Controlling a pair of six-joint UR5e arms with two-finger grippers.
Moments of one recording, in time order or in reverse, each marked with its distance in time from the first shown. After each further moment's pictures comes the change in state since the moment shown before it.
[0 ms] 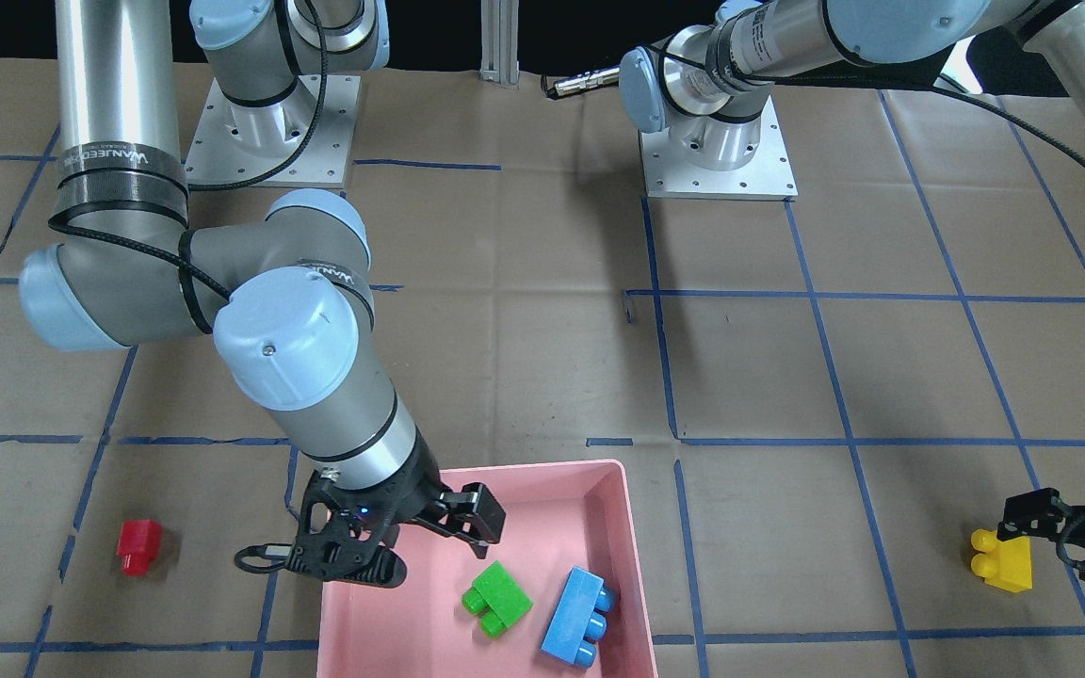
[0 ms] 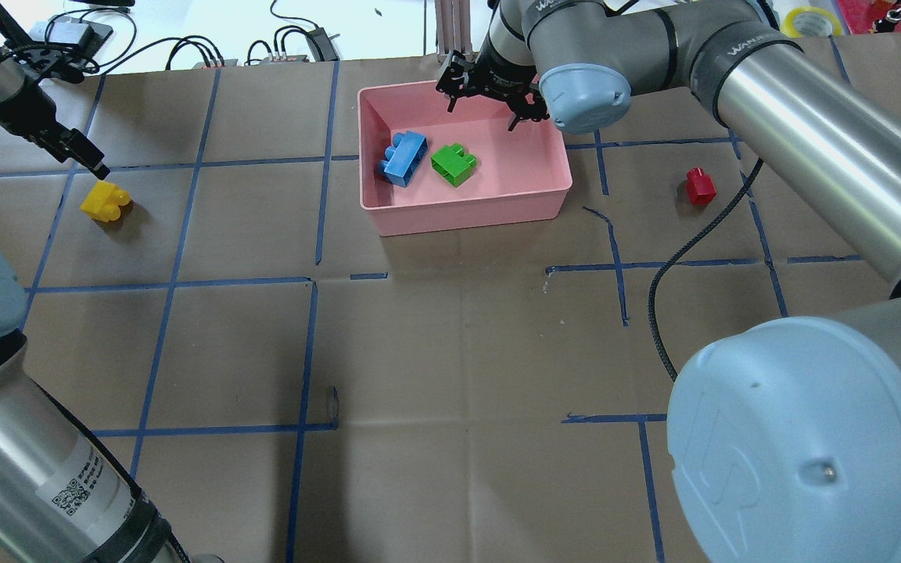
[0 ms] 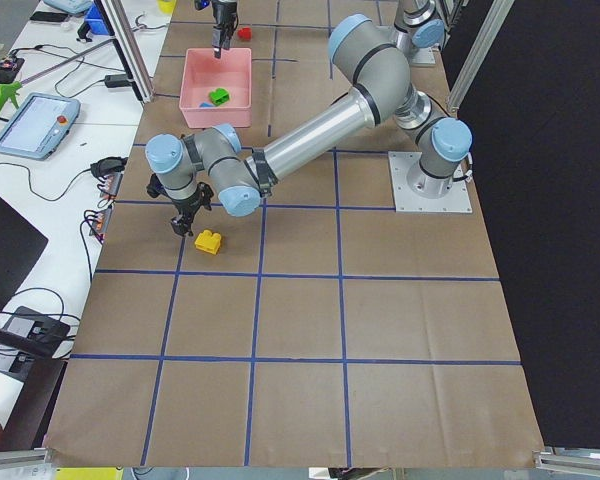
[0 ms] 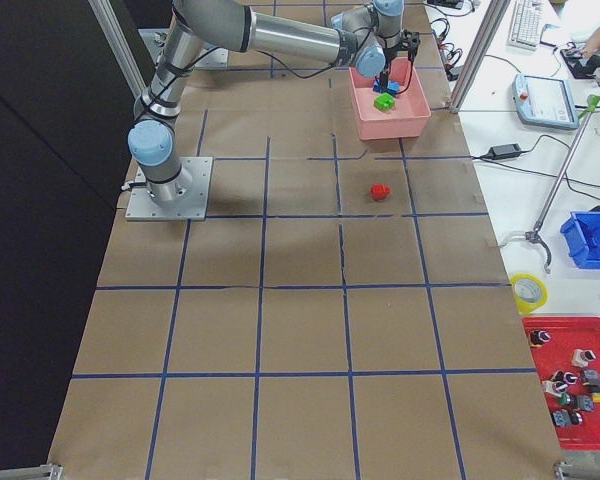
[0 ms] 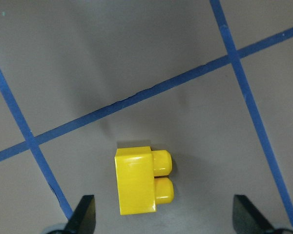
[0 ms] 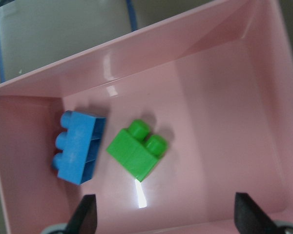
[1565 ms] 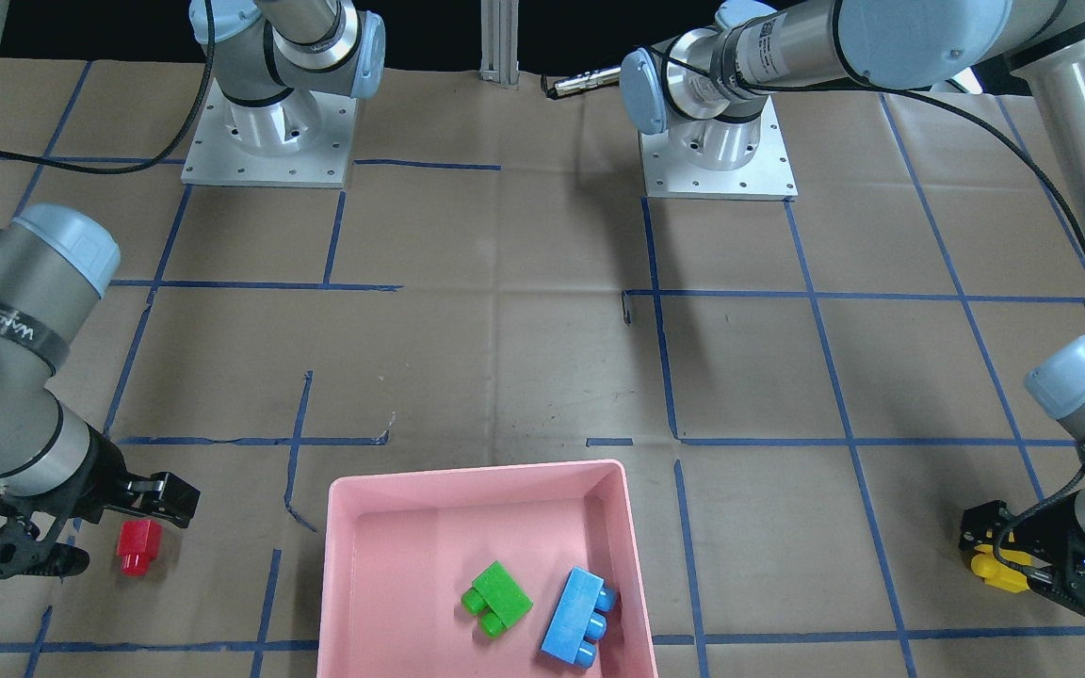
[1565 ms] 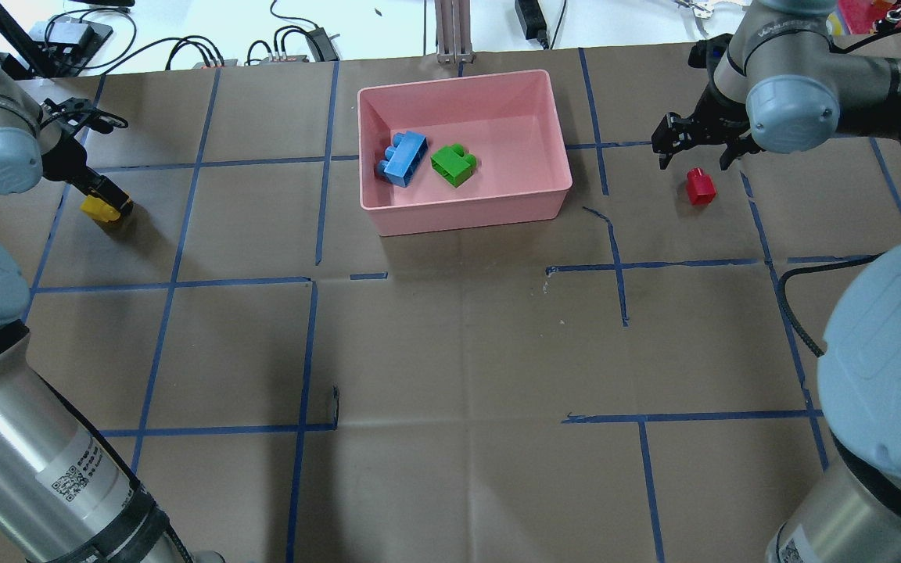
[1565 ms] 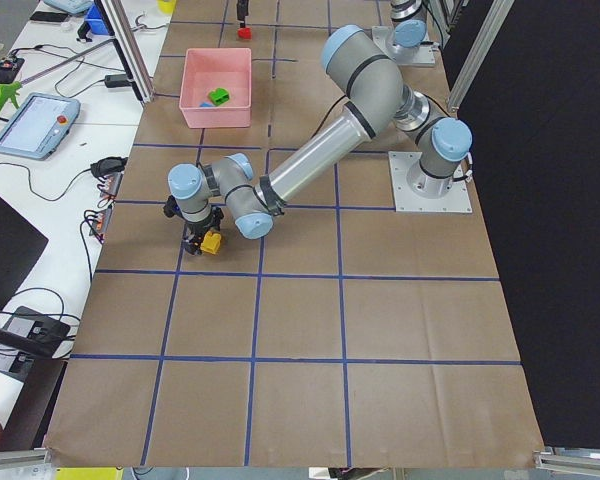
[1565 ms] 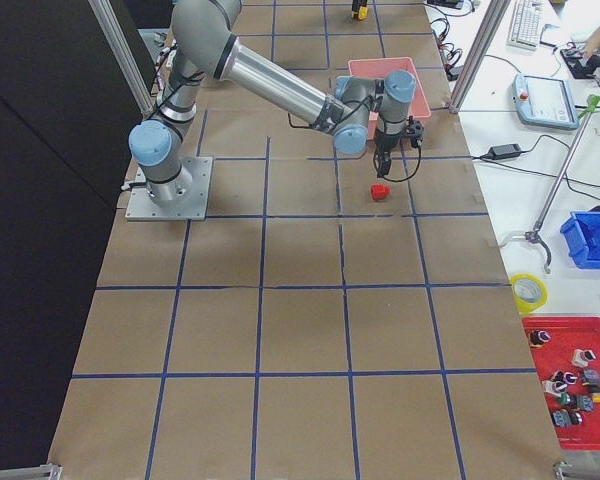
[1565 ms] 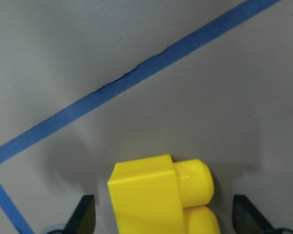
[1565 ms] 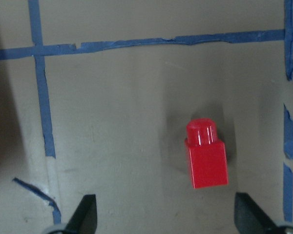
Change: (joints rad) left arm 0.020 -0.046 -0.127 0.221 -0.021 0.011; right arm -0.373 -0.031 0.239 0.020 -0.114 -0.532
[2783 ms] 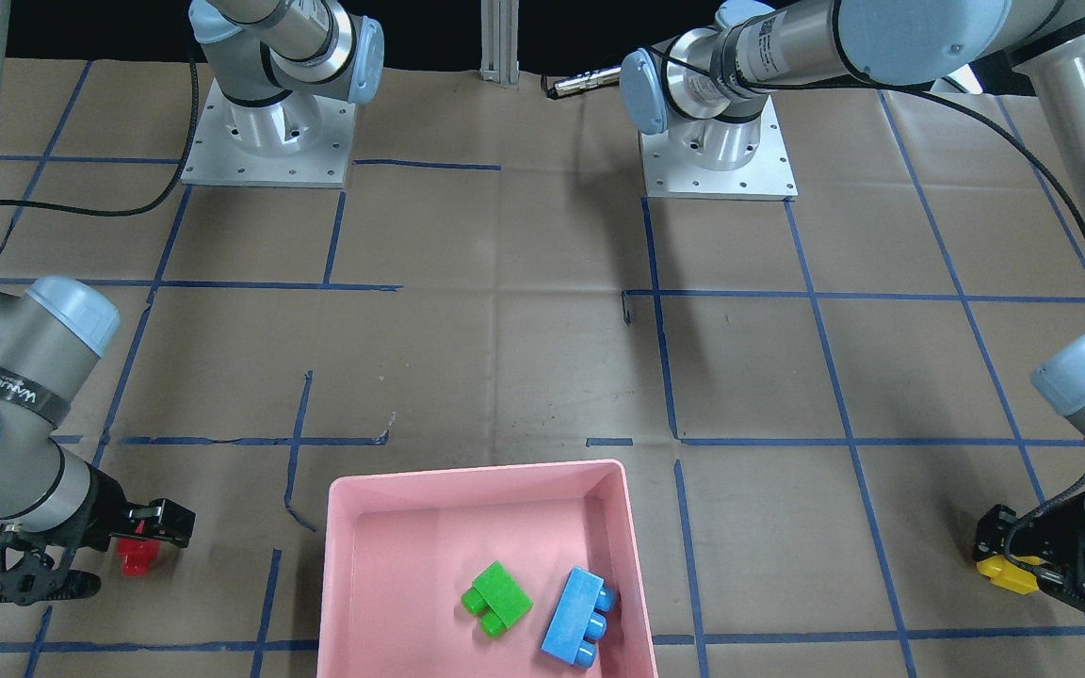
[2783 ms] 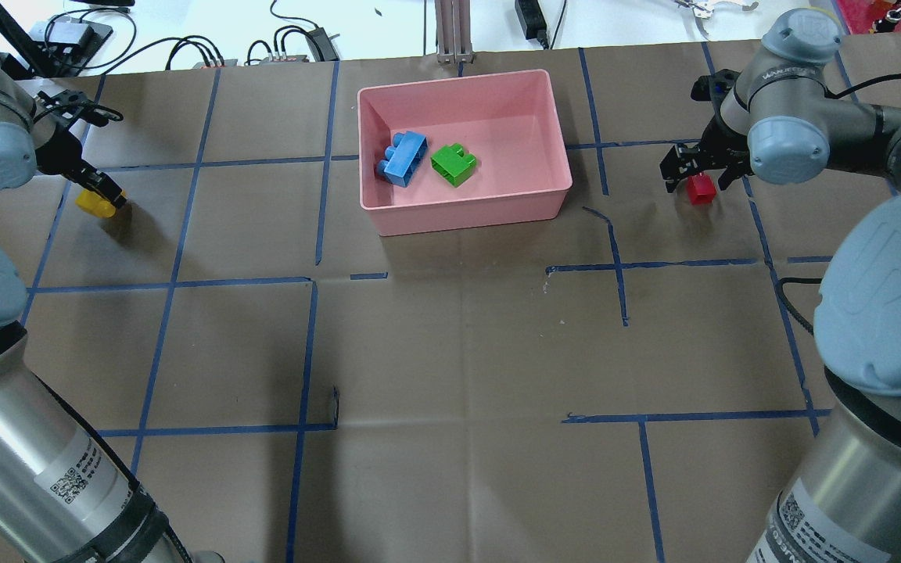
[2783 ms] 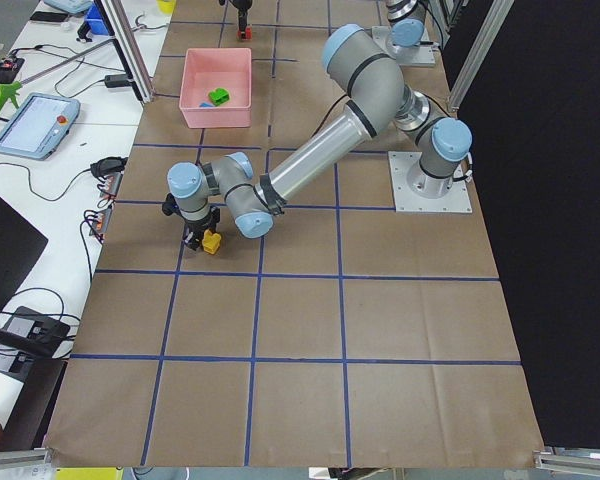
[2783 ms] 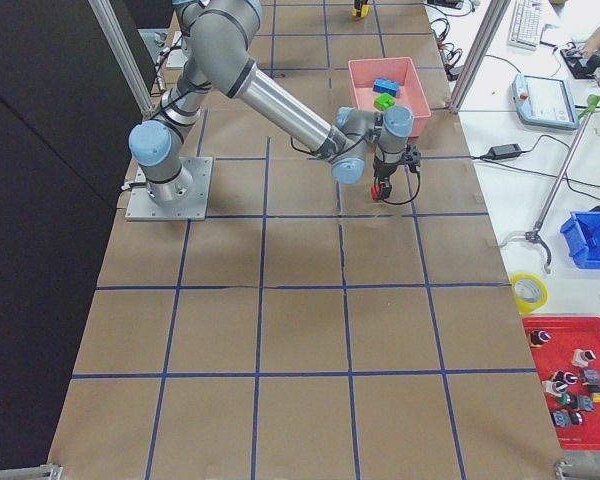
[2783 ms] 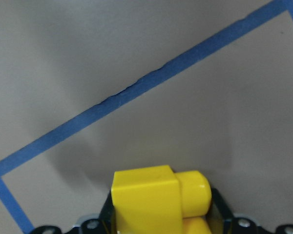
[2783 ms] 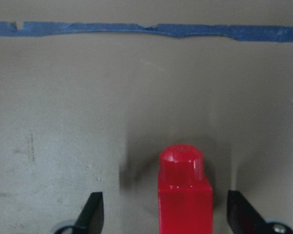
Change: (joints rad) left arm 0.000 0.020 0.020 -0.006 -0.002 0.005; right arm -0.046 0.078 0.036 -0.097 0.017 -0.129
